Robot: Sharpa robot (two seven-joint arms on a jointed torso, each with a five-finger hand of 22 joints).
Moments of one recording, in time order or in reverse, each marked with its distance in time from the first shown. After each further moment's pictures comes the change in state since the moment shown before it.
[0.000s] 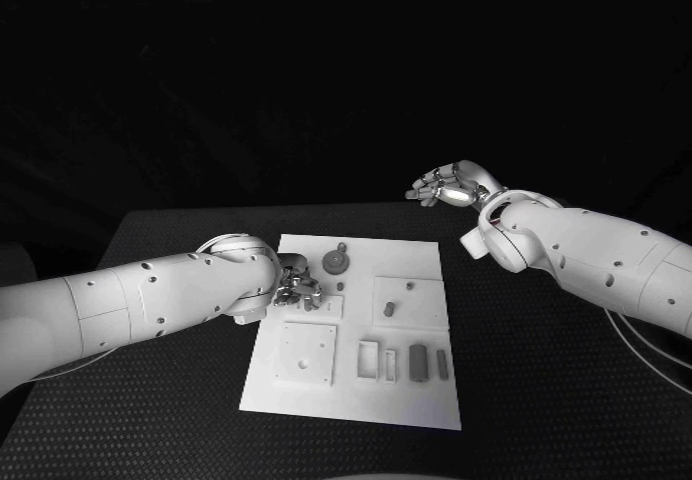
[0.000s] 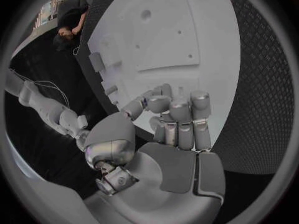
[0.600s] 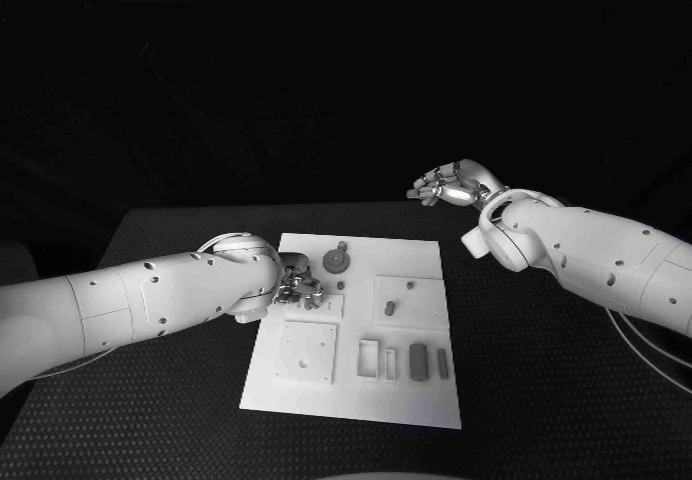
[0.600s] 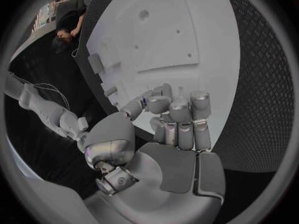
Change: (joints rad) left arm -0.002 0.002 0.000 0.002 -0.024 0.001 0.002; left_hand 0.001 -0.001 0.005 -0.003 0.087 0.001 0.001 0.029 0.017 0.004 -0.004 0.014 -0.012 0.015 0.002 0.016 -0.006 0.000 -0.001 -0.001 0.007 0.000; right arm 0.000 0.000 0.000 0.000 0.000 0.003 0.000; right_hand 0.000 0.000 0.000 0.000 0.008 0.000 0.000 0.000 -0.001 0.000 0.000 0.000 -0.004 -0.003 0.003 0.000 -0.003 0.000 0.000 0.000 0.000 0.000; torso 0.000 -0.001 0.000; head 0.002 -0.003
